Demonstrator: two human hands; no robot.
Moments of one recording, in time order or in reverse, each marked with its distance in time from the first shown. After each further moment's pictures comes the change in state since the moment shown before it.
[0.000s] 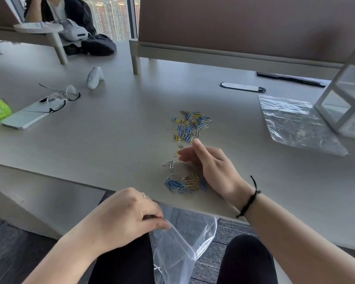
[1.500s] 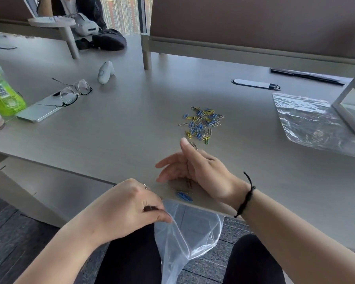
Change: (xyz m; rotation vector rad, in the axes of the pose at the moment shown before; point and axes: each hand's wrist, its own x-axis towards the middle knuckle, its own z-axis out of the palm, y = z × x) left_hand -0.006 -0.008 -0.015 -0.060 0.012 -0.001; right_hand 0.005 -0.009 0.037 0.257 -0.480 0.091
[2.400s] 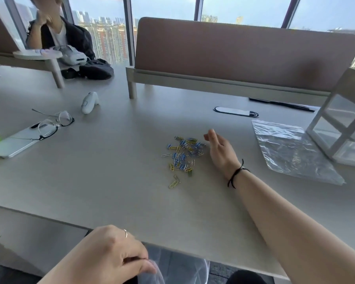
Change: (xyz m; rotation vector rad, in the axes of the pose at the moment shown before) left_hand 0.004 -0.002 0.003 0.143 0.001 -0.031; right_hand 0.060 -0.021 -0.148 -0.624 0.828 -0.051
